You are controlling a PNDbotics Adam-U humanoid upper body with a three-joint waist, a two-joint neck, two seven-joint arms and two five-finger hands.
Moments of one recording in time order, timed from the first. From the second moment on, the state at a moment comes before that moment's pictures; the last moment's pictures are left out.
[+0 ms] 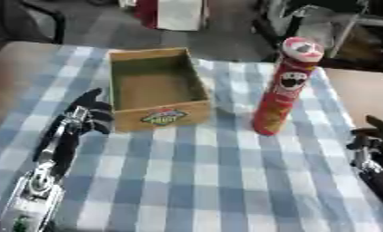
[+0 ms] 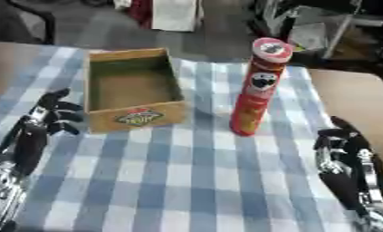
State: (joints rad) left arm -0.10 0.22 0.00 -1.80 -0.10 0.05 -0.11; right arm -0.03 -0.16 -0.01 -1.76 0.29 -0.21 -0.06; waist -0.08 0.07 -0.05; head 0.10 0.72
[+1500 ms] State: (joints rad) left arm -0.10 0.22 -0.01 -1.80 -0.10 0.05 -0.12; right arm -0.54 -0.85 0.08 -1.70 0.20 -0.15 0.20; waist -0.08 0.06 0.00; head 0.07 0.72
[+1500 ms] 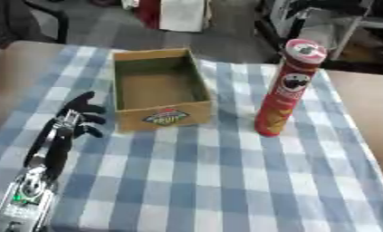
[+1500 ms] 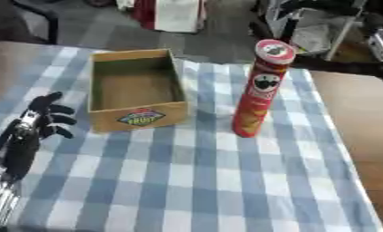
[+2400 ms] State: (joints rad) left arm -0.10 0.22 -0.02 -1.80 -0.10 0.05 -0.13; right arm -0.79 -0.69 0.17 -1.28 0.32 -0.21 0.29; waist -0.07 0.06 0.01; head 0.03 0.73
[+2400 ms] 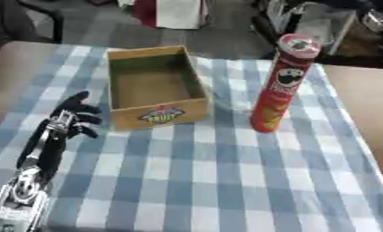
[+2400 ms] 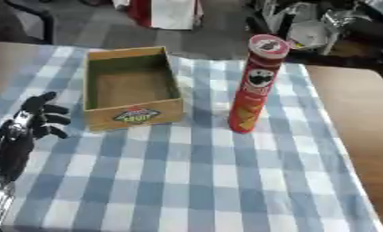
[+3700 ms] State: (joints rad) left arm -0.10 0.22 -0.03 -1.80 -0.10 0.05 -0.14; right arm -0.91 -0.57 0.21 -1.16 0.40 -0.24 0.33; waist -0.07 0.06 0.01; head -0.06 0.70
